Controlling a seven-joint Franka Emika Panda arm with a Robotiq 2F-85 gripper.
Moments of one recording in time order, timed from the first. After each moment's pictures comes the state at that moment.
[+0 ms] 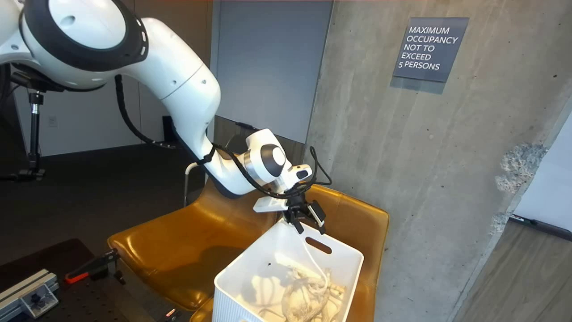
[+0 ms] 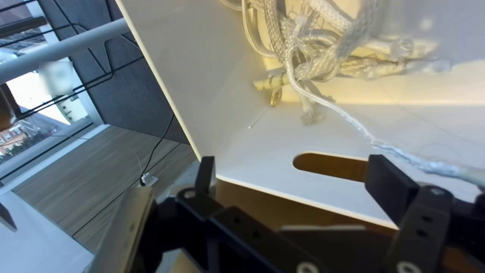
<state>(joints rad) 0.18 0.86 -0.47 -1.59 -0.58 2.66 0.52</state>
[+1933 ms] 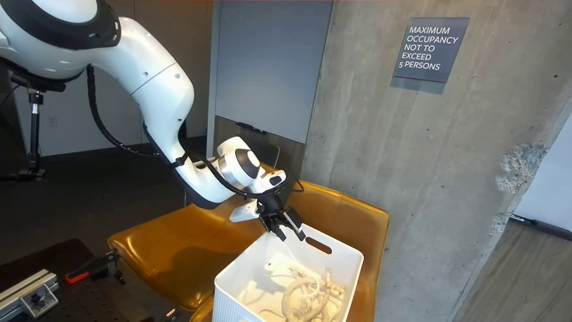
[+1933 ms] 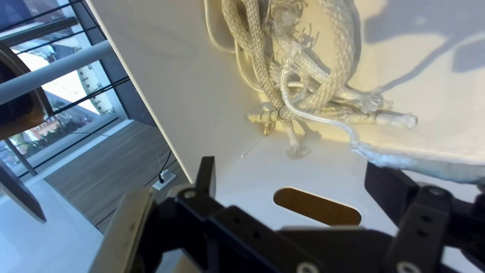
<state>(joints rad) 0.44 0.86 -0.67 -1.81 -0.67 2.75 0.76</state>
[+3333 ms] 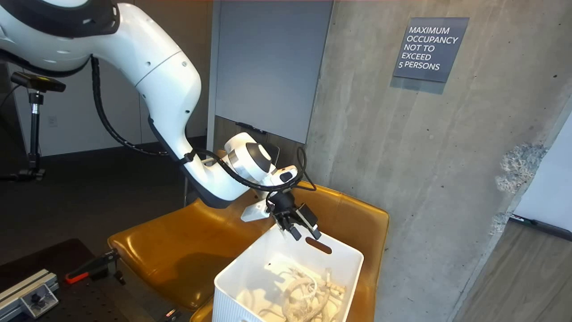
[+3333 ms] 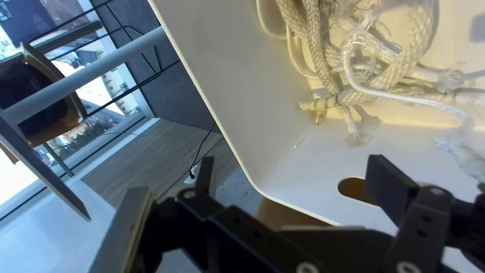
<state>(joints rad) 0.38 0.82 -0.69 -1.81 -0.80 2.75 0.87</state>
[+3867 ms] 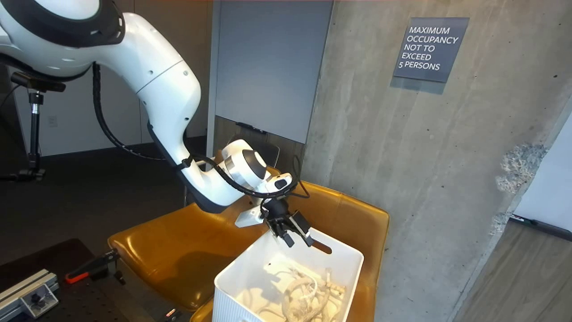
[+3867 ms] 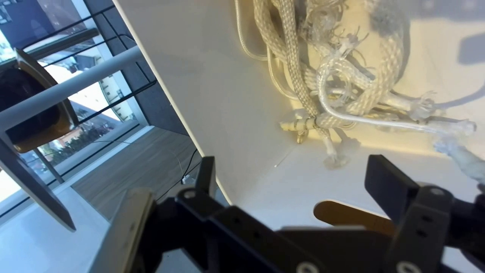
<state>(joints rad) 0.37 0.84 -0.65 -1.81 -0.80 2.72 0.87</state>
